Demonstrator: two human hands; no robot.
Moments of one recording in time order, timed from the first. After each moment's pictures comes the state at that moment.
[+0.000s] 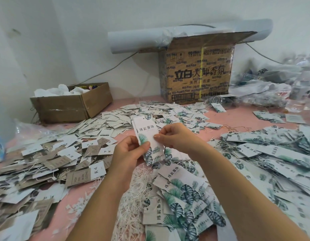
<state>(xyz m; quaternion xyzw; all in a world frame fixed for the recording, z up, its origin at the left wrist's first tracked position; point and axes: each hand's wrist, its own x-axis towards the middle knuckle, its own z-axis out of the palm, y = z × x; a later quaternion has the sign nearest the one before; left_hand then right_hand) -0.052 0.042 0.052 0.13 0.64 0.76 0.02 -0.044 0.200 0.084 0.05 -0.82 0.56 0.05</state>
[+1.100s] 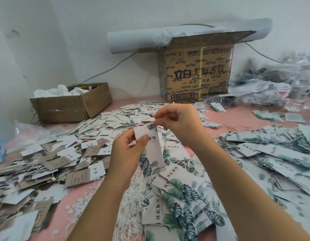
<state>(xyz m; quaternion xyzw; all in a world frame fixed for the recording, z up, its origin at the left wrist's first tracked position) -0.039 0.047 0.067 0.18 0.68 0.70 -0.09 -0.026 0.195 0.115 0.13 -0.80 0.52 0.27</state>
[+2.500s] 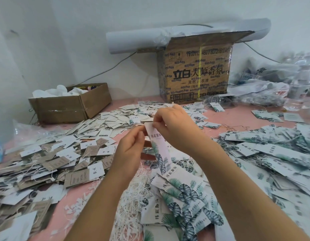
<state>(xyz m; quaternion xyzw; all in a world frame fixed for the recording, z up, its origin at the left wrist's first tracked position) -0.025 0.049 0.077 0.25 0.69 0.68 -0.03 -0.015 0.185 0.127 0.14 -0.94 0.15 0.26</state>
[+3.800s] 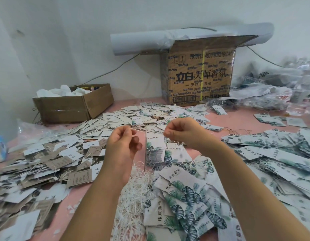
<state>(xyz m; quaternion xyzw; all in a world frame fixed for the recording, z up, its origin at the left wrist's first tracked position) -0.039 0.041 0.086 0.07 0.54 0.84 -0.05 -0.034 0.216 0.100 0.12 -0.85 0.51 0.09</state>
